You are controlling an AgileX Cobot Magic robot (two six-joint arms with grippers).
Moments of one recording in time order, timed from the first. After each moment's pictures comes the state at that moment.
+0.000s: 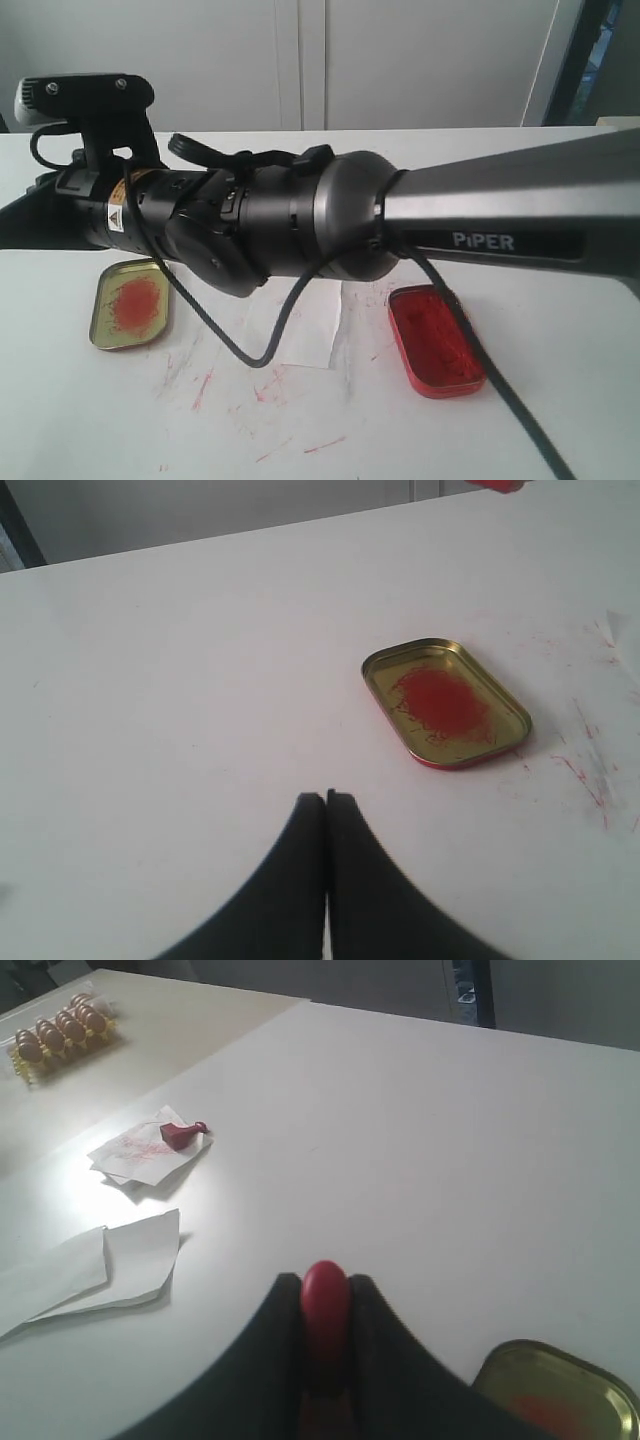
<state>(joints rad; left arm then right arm) -0.12 0.00 0.02 -0.04 0.34 0.13 1.00 1.97 -1.43 -0.10 -0.17 0.43</state>
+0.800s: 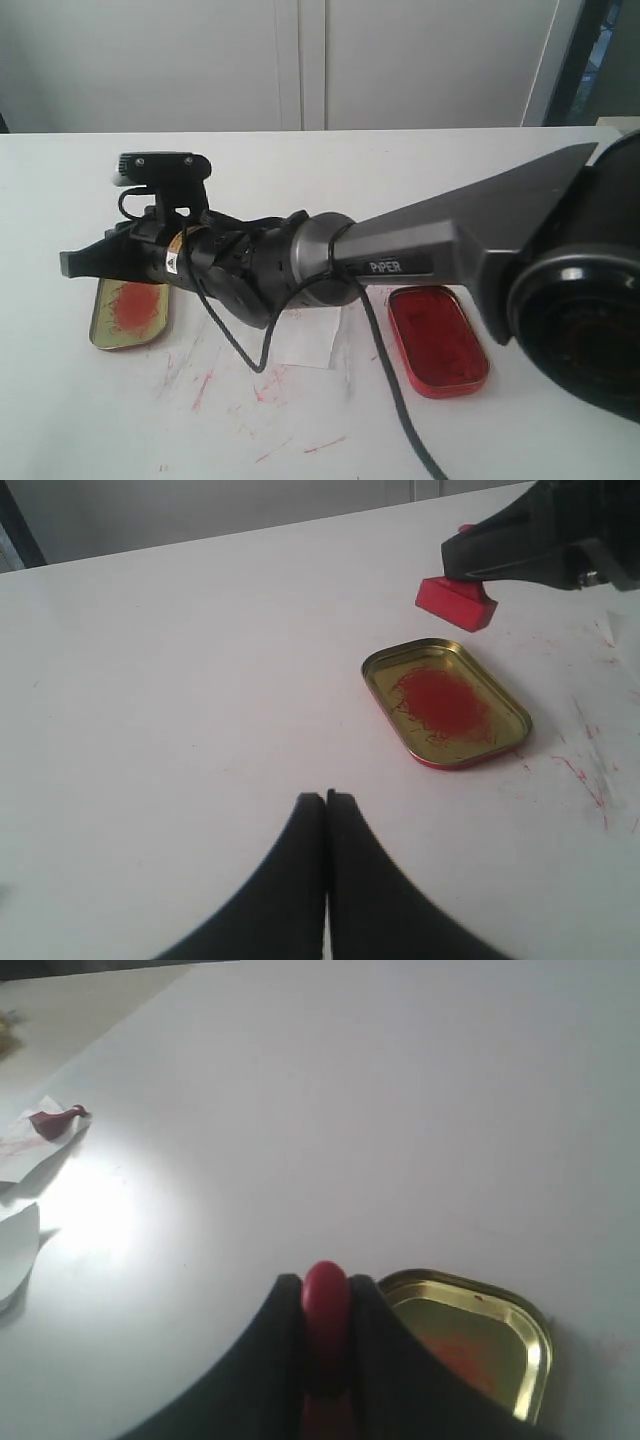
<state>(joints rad) -0.12 0.00 0.02 -0.04 0.34 0.13 0.91 2.20 -1.44 -0.08 -0.33 0.50</state>
